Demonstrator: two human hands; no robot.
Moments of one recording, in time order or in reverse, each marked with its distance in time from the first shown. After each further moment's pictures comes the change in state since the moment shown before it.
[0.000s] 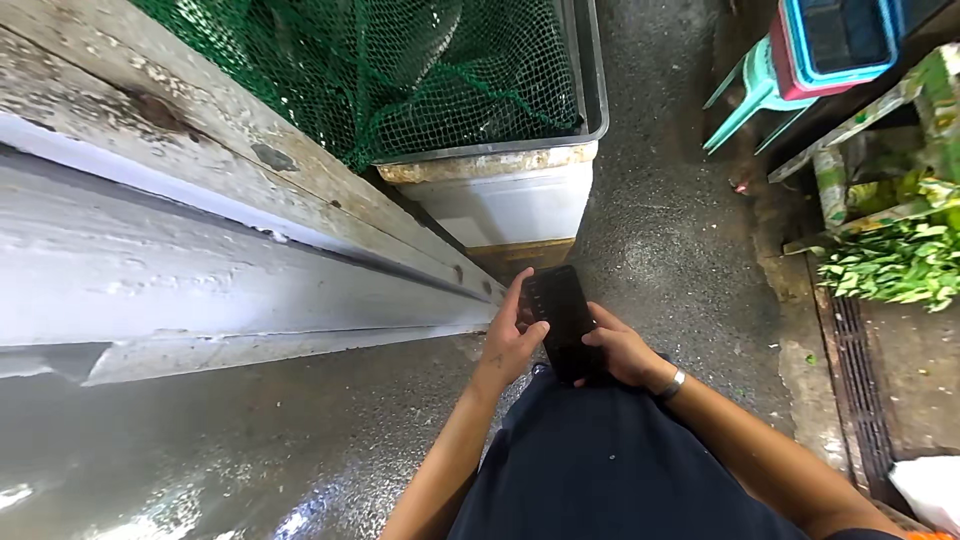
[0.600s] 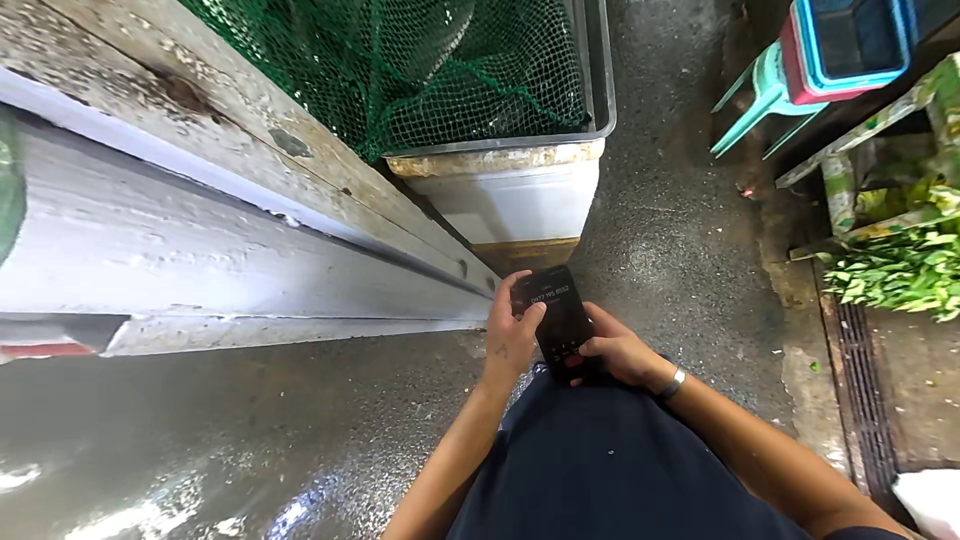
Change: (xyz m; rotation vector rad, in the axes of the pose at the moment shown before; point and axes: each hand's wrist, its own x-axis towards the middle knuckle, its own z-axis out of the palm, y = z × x) left_hand -0.005 0.009 0.014 -0.018 0.251 0.021; right_hand -0.002 0.000 0.004 -0.043 -0.116 -0.015
